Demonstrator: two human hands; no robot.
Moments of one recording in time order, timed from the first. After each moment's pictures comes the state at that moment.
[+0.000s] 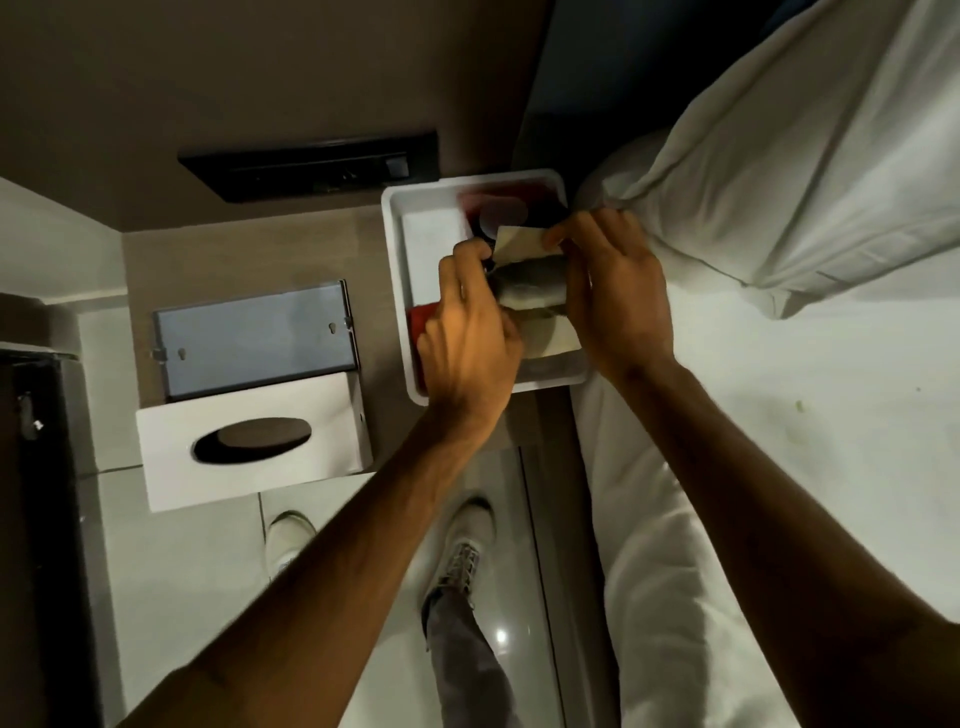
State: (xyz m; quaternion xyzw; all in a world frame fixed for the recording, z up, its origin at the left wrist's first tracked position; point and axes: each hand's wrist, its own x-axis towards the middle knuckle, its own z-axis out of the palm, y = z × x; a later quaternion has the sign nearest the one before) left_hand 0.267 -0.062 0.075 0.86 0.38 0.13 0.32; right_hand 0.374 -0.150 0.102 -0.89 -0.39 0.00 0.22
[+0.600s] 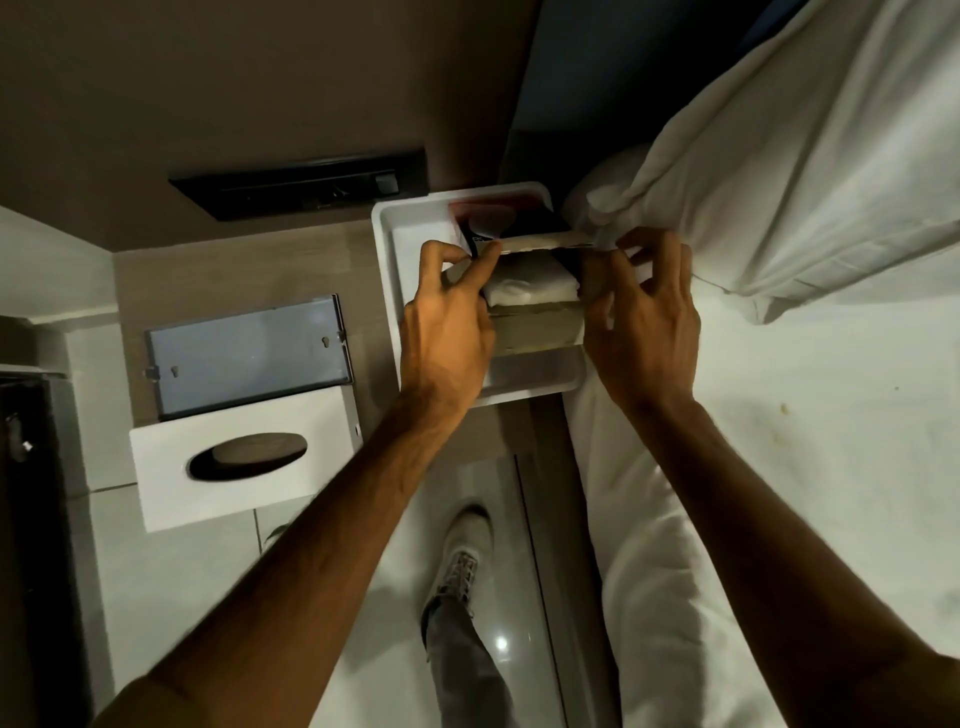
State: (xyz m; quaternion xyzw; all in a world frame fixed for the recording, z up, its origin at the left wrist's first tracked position) left_hand 0.270 -0.033 0.078 0.88 0.30 0.12 0.34; right_hand 0.374 -0.181 0.100 -0.95 -0.29 -0.03 0.13
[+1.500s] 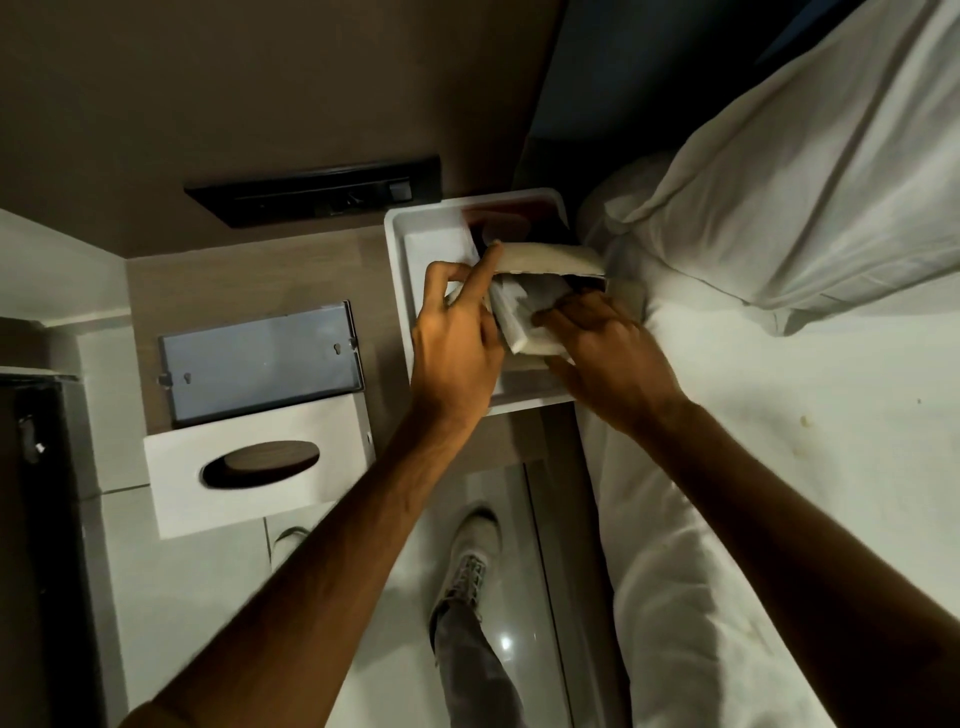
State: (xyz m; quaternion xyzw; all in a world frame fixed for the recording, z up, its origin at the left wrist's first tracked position) left_hand 0.266 -0.030 0.075 0.86 0.30 0.19 0.37; right_hand 0.368 -0.172 0.089 -0.86 -0.49 0.14 0.01
